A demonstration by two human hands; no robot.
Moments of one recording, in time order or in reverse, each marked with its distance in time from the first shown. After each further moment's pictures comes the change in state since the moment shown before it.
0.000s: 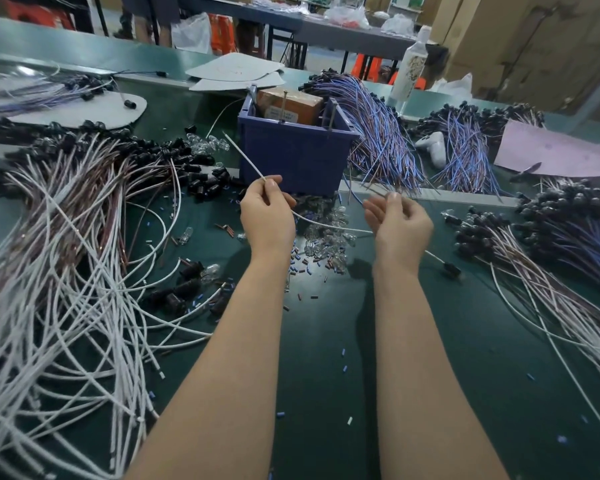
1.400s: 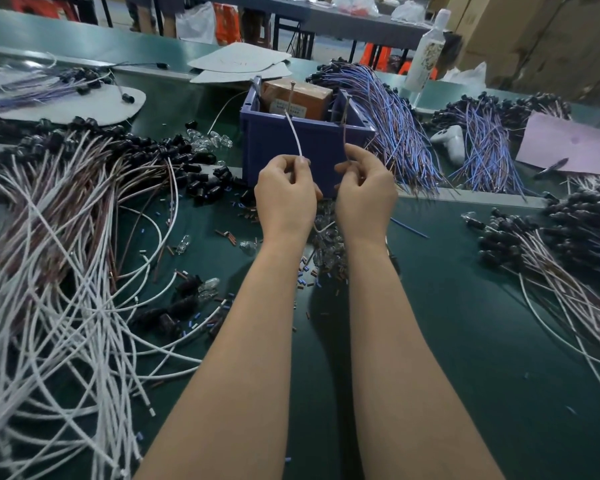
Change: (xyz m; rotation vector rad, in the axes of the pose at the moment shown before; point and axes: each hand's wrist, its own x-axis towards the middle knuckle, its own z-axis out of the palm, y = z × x) left_hand 0.022 0.012 0.017 0.194 -0.089 0.137; right_hand 0.007 0.004 0.062 -0.491 -0.215 -0.360
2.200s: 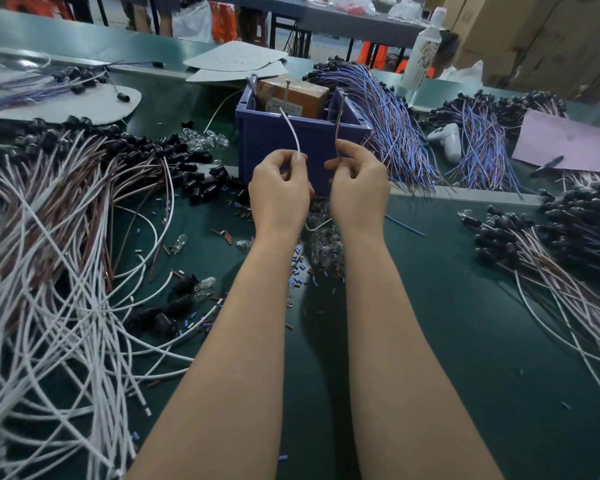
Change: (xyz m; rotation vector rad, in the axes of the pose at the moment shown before) left_hand 0.004 -0.001 -0.003 -0.009 -0.039 0.037; right_hand 0.005 -0.003 0.001 0.037 -0.057 0.028
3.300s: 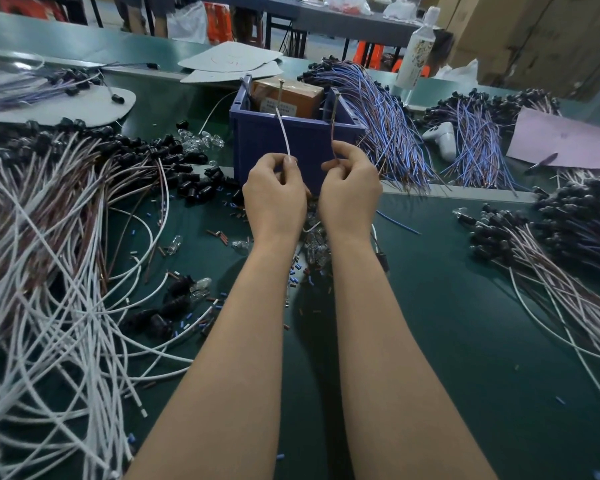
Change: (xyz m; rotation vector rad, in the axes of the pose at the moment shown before) left_hand -0.006 0.000 0.001 0.114 0.070 0.051; right_hand -0.006 -0.004 0.005 -0.089 0.076 -0.010
